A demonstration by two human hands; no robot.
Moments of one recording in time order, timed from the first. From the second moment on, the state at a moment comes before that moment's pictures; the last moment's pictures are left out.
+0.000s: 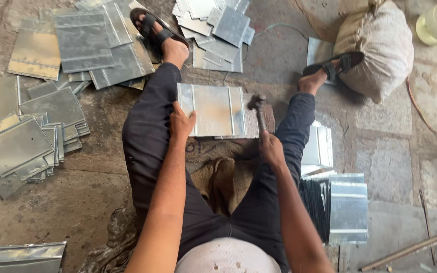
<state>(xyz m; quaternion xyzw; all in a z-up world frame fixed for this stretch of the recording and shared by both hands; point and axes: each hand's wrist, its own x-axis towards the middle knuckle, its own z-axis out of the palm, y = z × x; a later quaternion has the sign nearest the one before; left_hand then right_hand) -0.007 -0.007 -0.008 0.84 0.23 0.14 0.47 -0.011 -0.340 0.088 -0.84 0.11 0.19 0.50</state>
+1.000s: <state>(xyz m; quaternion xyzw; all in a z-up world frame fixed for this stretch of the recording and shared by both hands) -0.013 -0.010 -0.003 0.87 0.25 0.08 0.41 0.053 -0.353 0.030 -0.93 0.03 0.09 0.37</state>
